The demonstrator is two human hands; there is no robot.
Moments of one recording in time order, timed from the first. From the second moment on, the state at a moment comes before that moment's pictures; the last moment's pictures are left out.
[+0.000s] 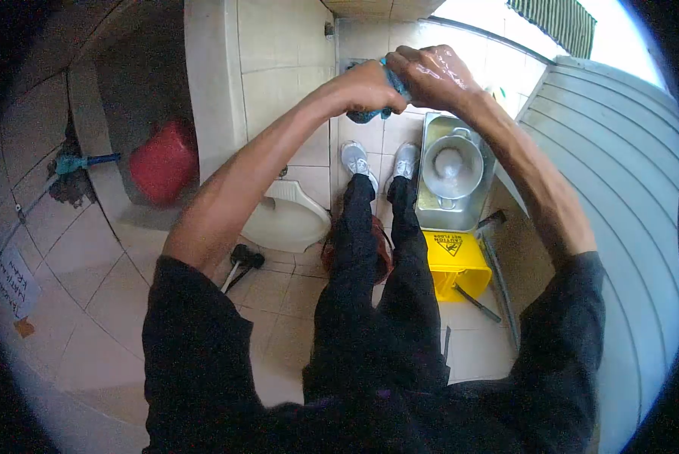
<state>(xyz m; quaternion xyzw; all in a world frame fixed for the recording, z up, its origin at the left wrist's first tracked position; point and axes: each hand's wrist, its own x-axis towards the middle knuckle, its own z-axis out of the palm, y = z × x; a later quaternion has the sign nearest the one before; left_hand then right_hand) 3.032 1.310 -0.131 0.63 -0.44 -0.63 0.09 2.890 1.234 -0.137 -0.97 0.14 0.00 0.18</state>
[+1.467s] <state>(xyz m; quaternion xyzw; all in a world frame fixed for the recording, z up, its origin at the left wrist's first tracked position) 3.020 1.446 -0.213 0.84 -0.16 -0.44 0.28 2.848 1.245 -0.254 -0.87 0.43 0.17 0.18</state>
